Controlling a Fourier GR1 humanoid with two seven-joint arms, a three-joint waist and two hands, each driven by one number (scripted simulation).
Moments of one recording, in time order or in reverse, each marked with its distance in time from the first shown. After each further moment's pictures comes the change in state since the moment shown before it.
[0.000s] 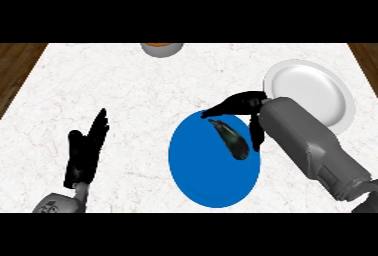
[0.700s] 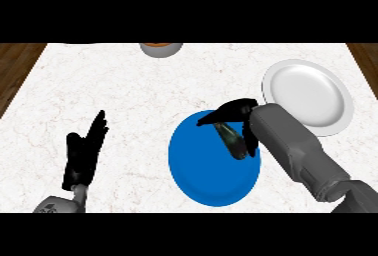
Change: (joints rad) left arm 0.022 -0.019 0.029 -0.010 -0.026 -0.026 -0.001; right arm -0.014 0.101 0.008 0.155 0.073 -0.057 -0.060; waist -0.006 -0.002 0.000
